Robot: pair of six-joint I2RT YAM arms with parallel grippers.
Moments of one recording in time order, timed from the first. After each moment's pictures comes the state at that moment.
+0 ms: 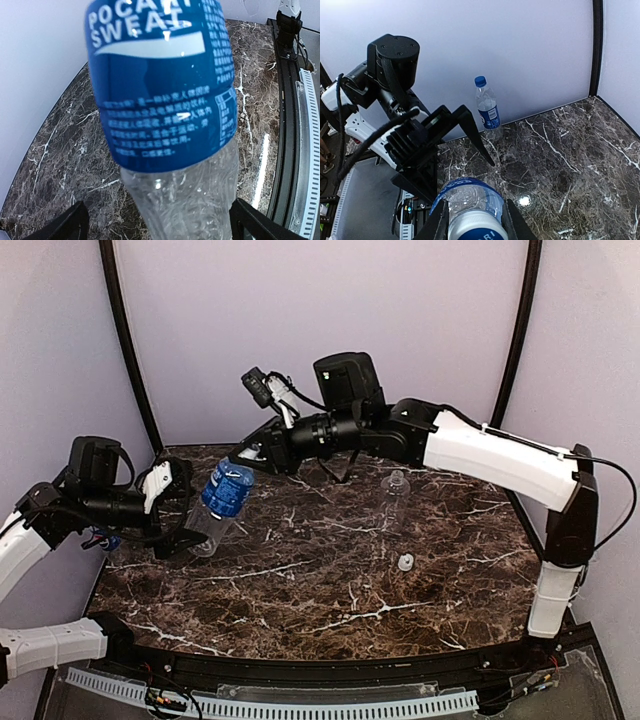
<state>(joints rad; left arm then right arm) -0.46 0.80 0.92 -0.74 0.46 0.57 1.06 1.87 1.89 -0.32 -0.44 0.12</state>
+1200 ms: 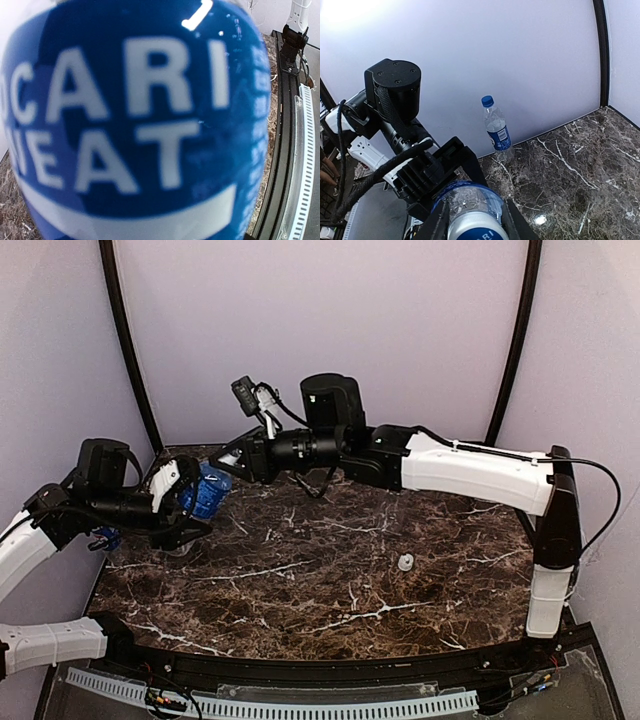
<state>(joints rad) -0.49 0.82 0.89 -0.69 0.42 0.44 1.09 1.94 1.82 -0.01 -0.43 0.27</state>
